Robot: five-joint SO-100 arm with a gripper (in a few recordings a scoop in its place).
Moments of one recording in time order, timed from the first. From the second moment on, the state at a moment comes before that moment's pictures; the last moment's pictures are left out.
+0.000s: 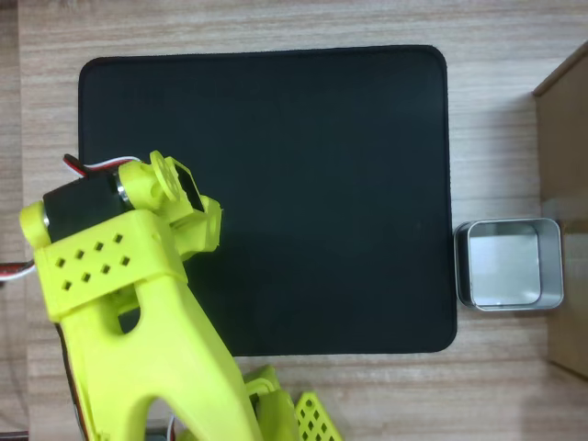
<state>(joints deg) -21.7 108.1 116.3 74.7 -58.2</state>
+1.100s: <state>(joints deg) -22.1 99.8 120.8 57.4 -53.2</state>
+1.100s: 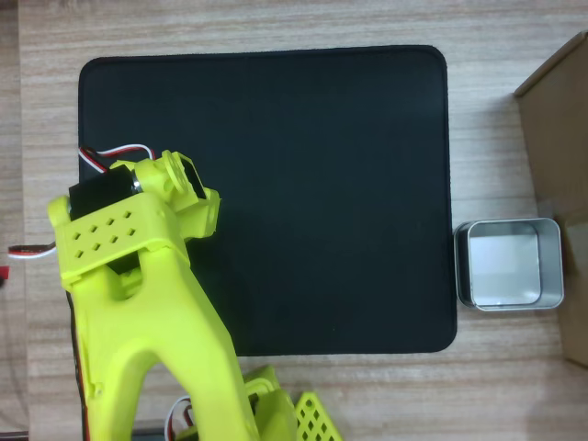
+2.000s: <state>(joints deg) -9.3 132.4 131.1 64.4 -45.2</state>
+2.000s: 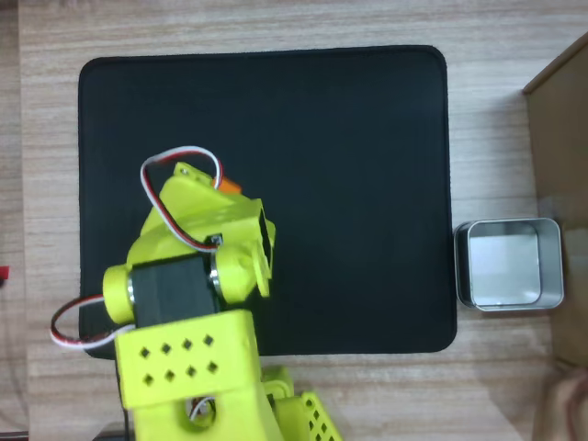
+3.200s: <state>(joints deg) 43.4 155.0 136.1 59.1 -18.8</state>
